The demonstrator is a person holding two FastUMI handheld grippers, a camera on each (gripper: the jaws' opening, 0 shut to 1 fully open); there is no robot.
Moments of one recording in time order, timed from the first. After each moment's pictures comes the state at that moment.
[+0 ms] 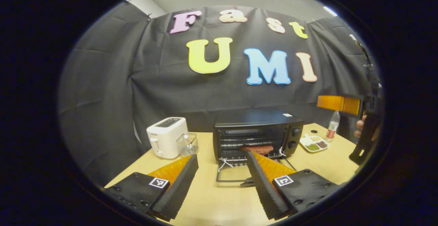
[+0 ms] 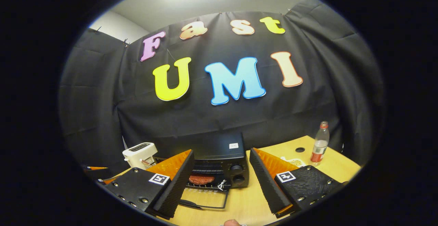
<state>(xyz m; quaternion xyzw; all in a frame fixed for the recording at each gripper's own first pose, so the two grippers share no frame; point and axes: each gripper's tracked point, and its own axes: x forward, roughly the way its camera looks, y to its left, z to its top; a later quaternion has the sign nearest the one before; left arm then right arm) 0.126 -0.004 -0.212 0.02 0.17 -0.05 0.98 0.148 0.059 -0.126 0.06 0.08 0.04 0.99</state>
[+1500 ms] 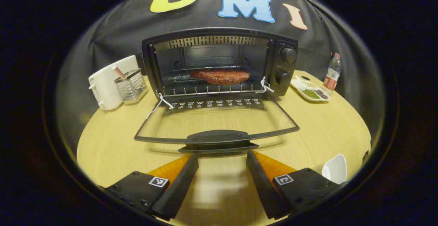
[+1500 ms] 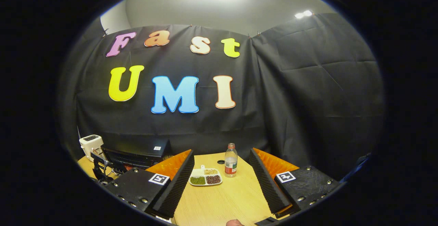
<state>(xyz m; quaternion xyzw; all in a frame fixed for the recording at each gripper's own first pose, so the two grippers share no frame) 0.147 -0.113 -0.423 0.03 0.39 -0.11 0.91 0.045 -0.111 -0.080 -0.03 0.06 -0.16 0.98</state>
